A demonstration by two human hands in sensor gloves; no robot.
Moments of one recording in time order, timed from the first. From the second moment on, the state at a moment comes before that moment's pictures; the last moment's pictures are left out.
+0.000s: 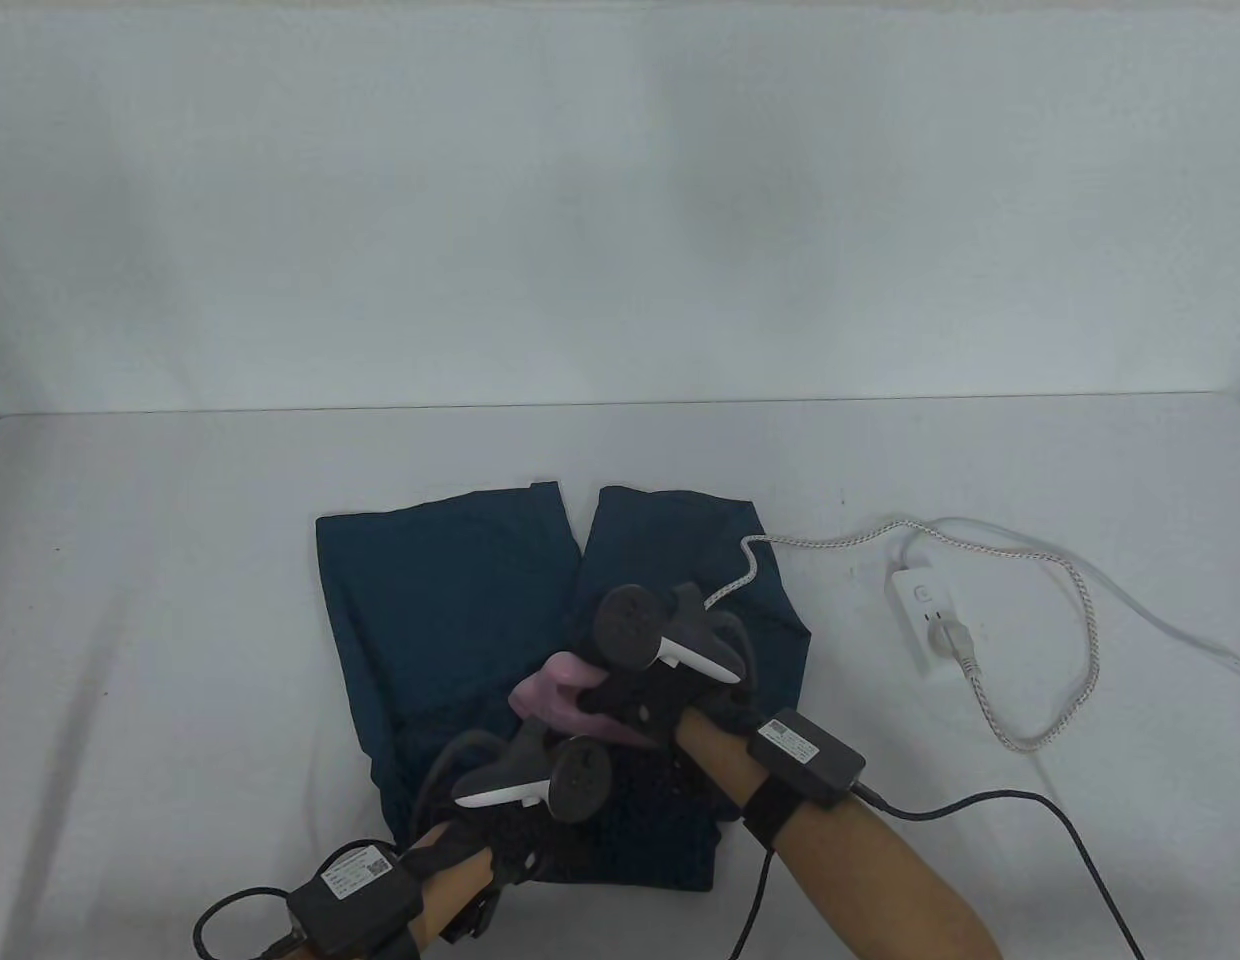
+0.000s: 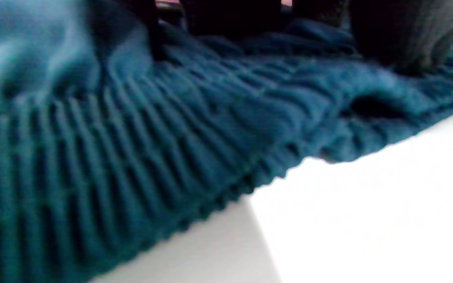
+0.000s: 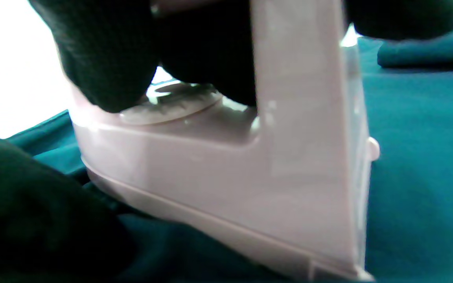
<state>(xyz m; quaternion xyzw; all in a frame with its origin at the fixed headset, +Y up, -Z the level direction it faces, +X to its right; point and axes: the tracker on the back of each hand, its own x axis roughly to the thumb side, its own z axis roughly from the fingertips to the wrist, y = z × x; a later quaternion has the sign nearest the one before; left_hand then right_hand) -0.107 -0.764 -0.307 -0.24 -0.28 -0.04 0.93 0.022 -0.711 -0.397 0.19 0.12 0.97 0.12</state>
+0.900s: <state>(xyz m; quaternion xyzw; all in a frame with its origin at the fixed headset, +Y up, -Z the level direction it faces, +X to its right) -0.110 -0.763 -0.310 -0.25 -0.29 -0.03 0.92 0.155 -0.708 -0.368 0.11 0.18 0.97 0.08</state>
